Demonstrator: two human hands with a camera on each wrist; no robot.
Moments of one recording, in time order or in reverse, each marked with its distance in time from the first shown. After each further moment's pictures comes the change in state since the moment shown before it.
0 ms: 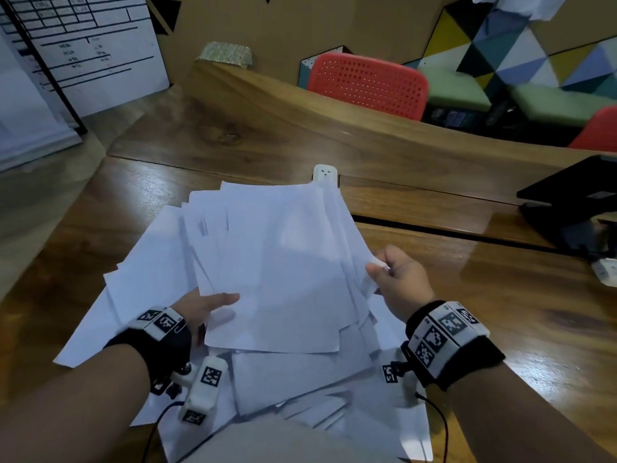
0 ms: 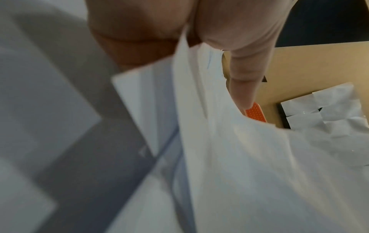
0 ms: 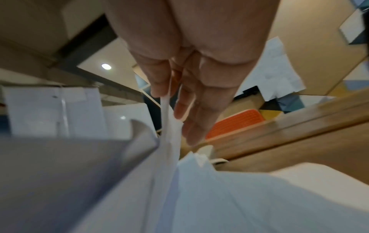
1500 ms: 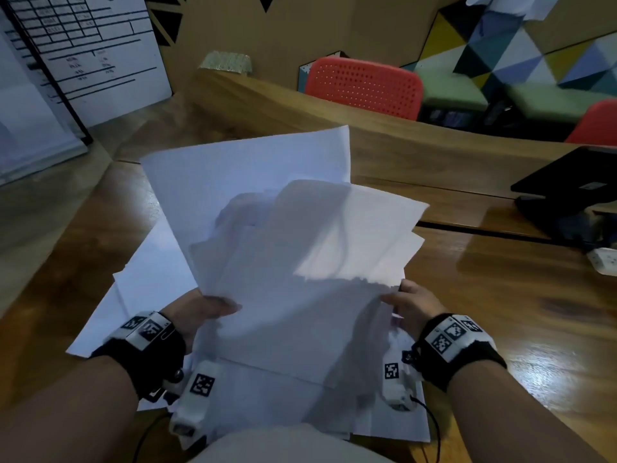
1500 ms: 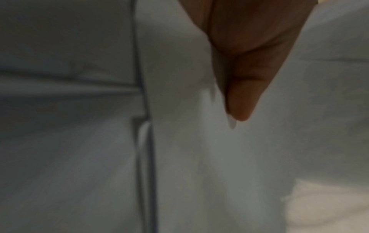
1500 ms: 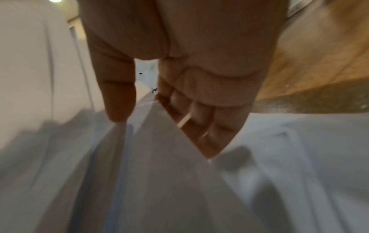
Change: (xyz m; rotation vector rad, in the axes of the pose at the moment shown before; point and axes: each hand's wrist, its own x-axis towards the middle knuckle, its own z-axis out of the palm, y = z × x) left_hand -0.041 -0.001 -0.004 0.033 -0.249 0.196; right_hand -0.003 0.073 -0.006 0.504 -0.112 0.382
